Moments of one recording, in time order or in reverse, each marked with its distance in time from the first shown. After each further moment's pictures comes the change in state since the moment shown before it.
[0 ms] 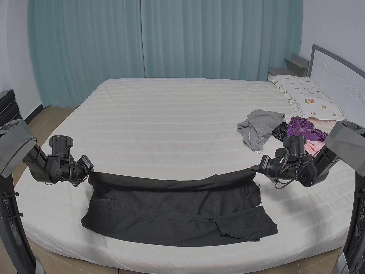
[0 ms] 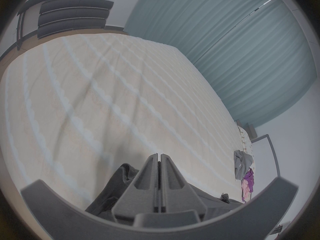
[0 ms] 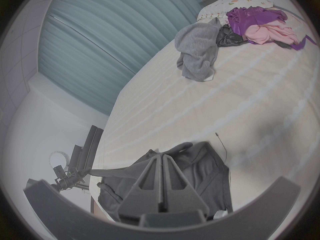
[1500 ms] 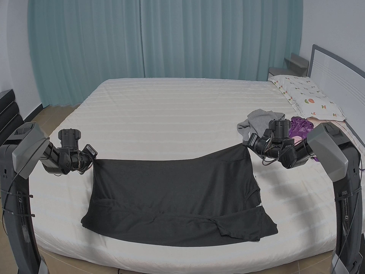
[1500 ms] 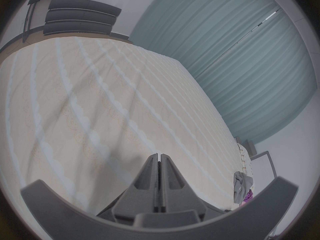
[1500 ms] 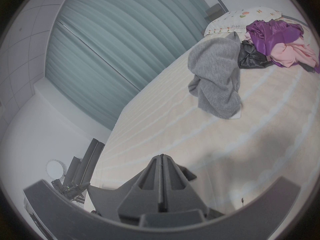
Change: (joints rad) left arm -0.003 0.193 -0.313 0.008 0.089 -0.083; right arm 0.000 0.260 -0.561 0.118 -0.080 0.027
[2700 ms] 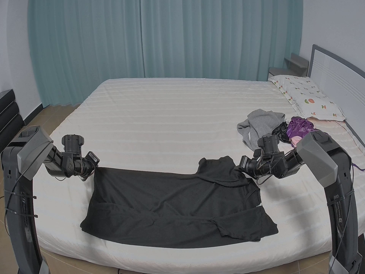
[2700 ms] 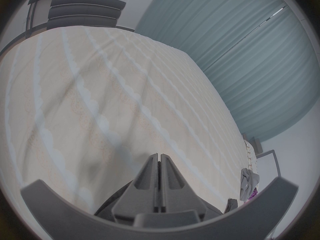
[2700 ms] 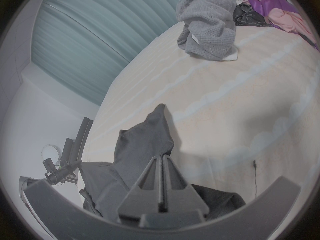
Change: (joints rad) left arm -0.003 0.049 -0.015 0.056 0.000 -0.012; right arm 0.048 0.089 0.000 0.178 0.060 -0.076
